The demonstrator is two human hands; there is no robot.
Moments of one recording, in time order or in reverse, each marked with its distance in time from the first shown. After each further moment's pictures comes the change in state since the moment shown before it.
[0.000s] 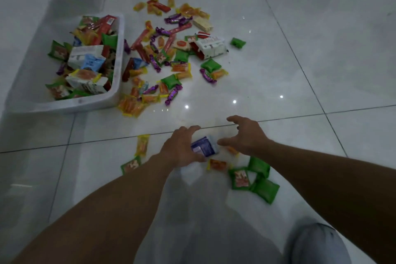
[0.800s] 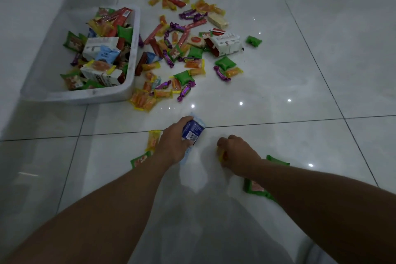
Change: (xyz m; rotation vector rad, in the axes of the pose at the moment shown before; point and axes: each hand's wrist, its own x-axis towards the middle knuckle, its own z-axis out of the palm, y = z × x) left_hand -0.014 -0.033 -0.021 -0.335 0.248 0.020; right_hand -0.002 -0.012 0.064 -0.336 -0.144 -0.256
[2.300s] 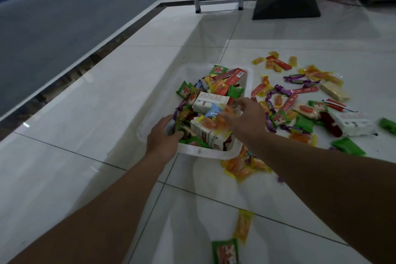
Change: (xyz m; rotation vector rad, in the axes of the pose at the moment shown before) left_hand 0.038 -0.069 -0.257 -0.211 0.745 -0.345; right_hand 0.217 -0.250 -0.104 0.745 0.484 -0.156
